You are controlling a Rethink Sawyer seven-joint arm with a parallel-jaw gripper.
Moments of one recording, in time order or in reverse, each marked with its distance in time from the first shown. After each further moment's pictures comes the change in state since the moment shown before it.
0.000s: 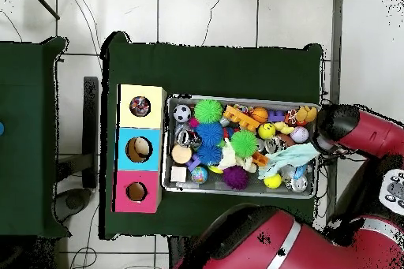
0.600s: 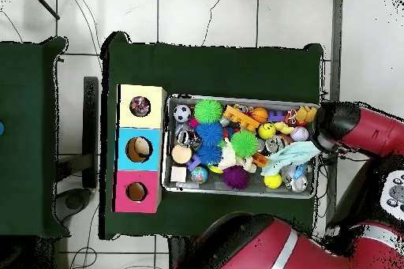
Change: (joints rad) arm 0.026 -0.064 0.009 0.031 -0.033 0.000 0.000
